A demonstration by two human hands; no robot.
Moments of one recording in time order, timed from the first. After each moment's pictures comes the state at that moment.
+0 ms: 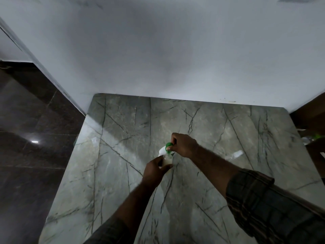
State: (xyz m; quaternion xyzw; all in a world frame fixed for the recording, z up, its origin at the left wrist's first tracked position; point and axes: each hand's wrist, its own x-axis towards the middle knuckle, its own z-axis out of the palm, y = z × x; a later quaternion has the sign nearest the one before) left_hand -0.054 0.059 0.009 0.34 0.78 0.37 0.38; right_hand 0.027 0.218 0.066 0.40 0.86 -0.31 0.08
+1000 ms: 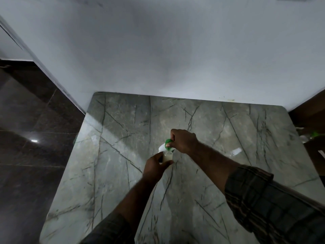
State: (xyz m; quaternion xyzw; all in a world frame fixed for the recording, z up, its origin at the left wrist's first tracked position) left_hand -0.054 0.063 0.011 0.34 0.78 0.37 0.37; right_hand 0.020 0.214 0.087 0.41 0.88 -0.23 0.10
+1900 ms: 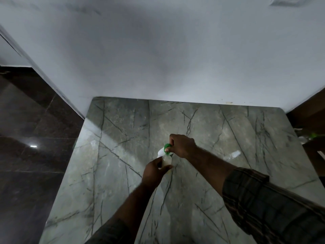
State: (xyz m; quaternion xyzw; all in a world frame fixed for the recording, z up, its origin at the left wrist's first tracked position) left_hand -0.055 0.061 0.009 0.35 0.78 0.36 0.37; right_hand 0.023 0.215 0.077 0.41 0.87 -0.25 0.10
